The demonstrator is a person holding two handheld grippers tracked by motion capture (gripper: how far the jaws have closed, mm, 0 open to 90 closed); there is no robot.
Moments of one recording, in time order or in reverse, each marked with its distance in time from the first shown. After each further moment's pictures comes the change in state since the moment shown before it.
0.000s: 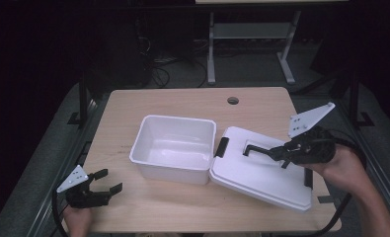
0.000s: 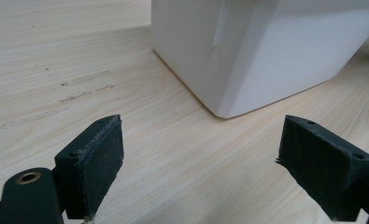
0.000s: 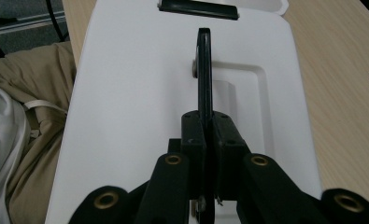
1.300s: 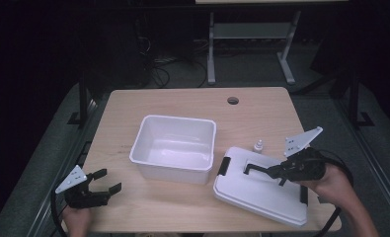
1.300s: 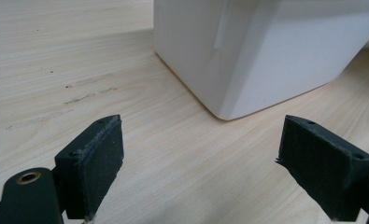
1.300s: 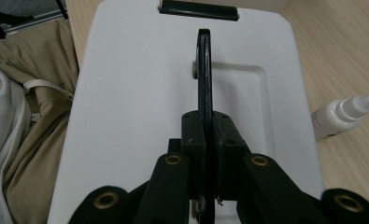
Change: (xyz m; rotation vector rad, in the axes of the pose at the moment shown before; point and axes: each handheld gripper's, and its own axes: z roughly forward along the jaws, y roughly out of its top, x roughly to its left) left arm 0.000 0.000 -0.002 -0.016 0.009 0.002; right arm -0.004 -0.055 0.052 0.023 0.076 0.066
